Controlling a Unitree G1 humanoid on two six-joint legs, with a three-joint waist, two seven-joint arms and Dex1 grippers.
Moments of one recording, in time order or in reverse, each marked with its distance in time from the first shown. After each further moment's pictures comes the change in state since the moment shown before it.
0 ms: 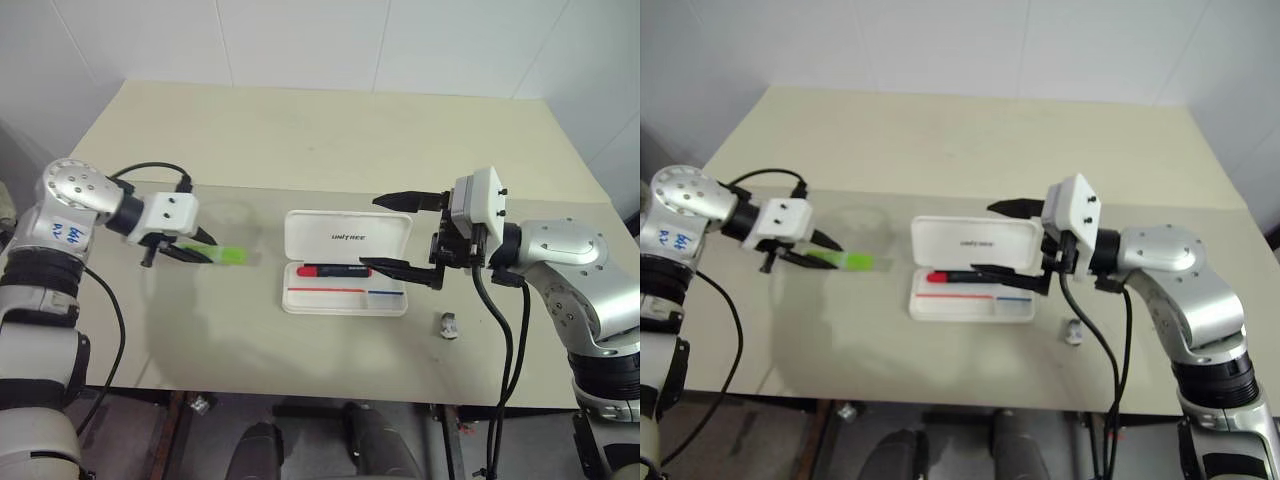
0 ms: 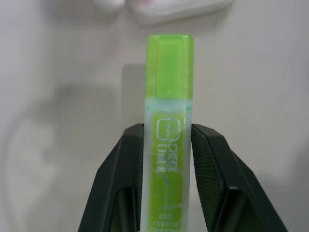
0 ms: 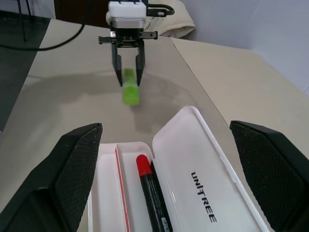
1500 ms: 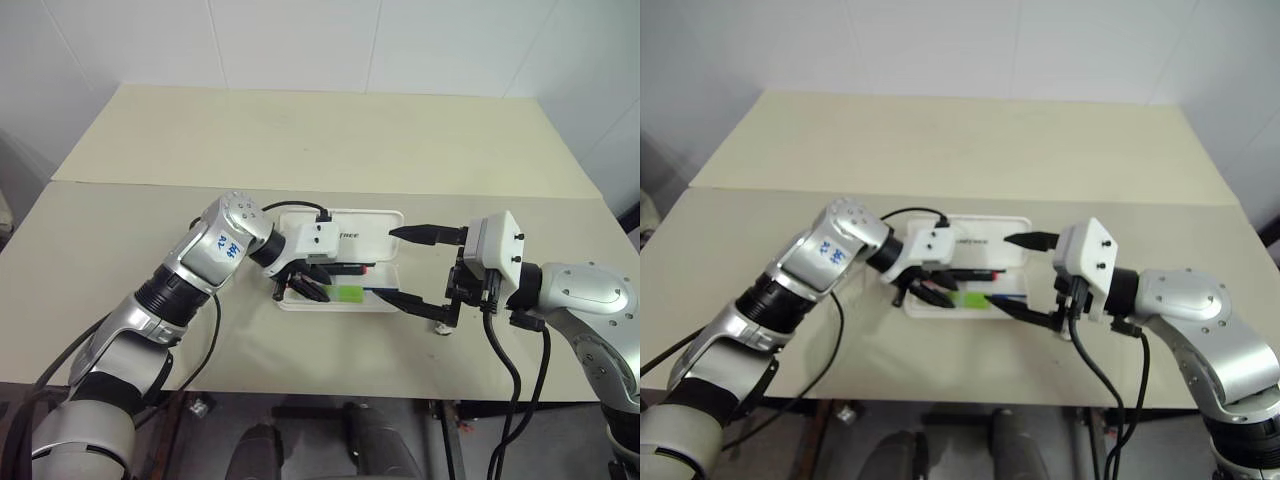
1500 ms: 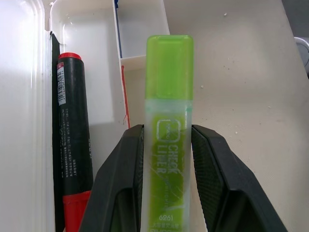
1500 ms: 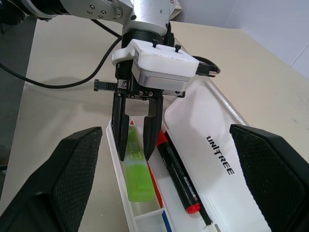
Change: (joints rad) left arm -0.051 -0.372 -0.216 -0.413 0.083 0.756 0.178; right arm 0.230 -0.075 -0.087 -0.221 0.064 0.049 -0.129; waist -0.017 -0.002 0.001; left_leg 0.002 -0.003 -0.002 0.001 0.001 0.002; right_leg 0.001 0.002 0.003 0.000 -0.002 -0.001
